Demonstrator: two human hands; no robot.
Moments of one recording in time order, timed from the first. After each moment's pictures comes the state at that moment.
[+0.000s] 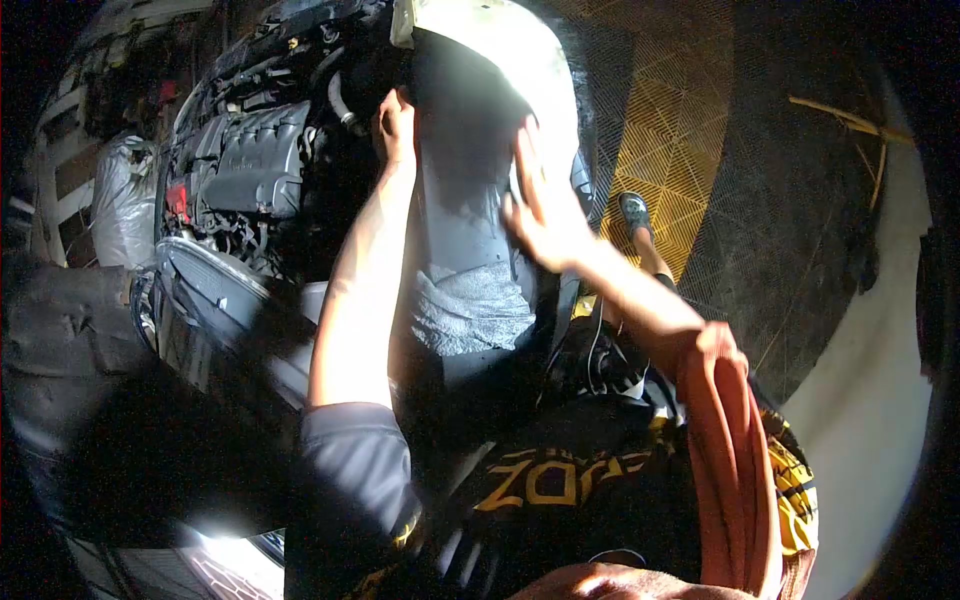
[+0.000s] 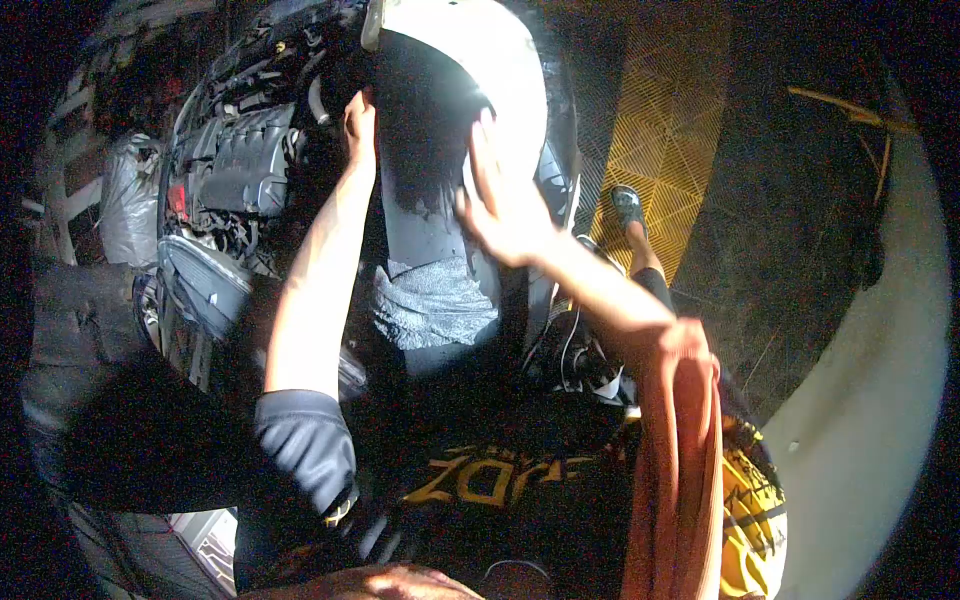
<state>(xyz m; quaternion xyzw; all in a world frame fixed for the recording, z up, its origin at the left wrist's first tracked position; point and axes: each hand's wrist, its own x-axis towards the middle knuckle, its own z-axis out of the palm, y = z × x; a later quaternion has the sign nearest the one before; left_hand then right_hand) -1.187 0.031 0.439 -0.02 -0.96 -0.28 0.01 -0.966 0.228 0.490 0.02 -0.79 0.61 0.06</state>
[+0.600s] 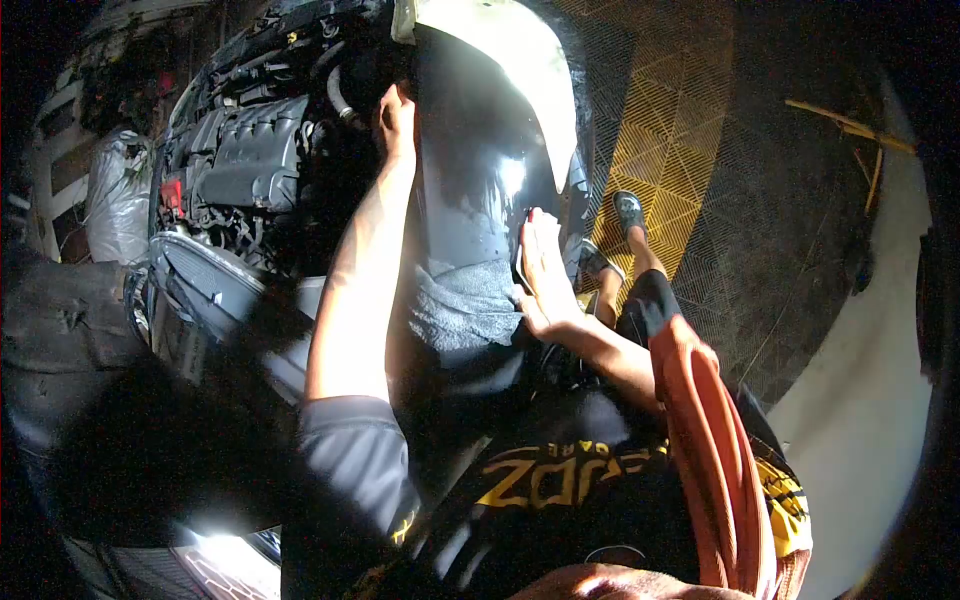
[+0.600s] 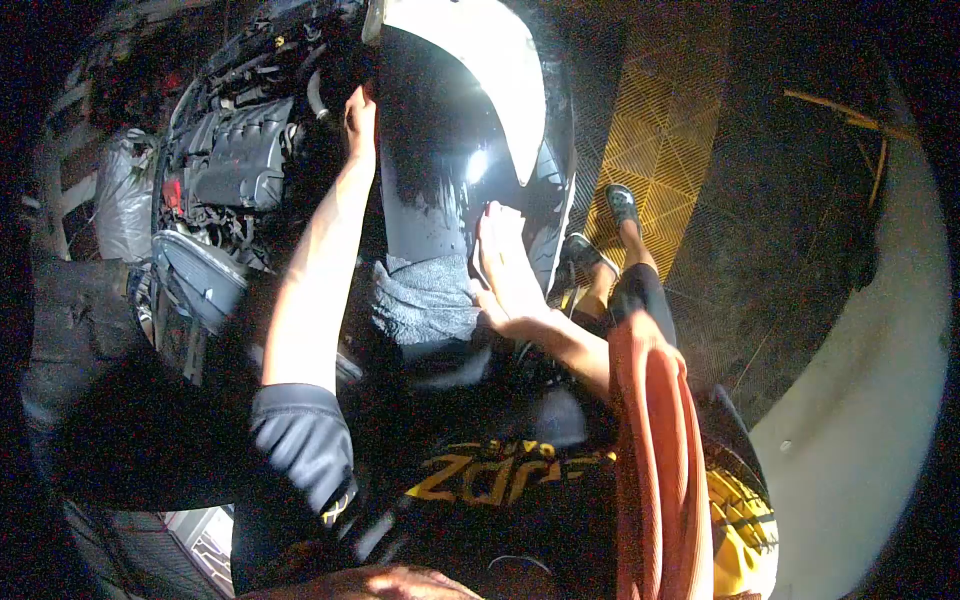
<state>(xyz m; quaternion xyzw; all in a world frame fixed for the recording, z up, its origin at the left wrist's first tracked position) -1.189 0.031 0.432 0.01 -0.90 -0.43 0.00 -0.878 0.185 0.492 0.03 -0.80 0.59 0.06</state>
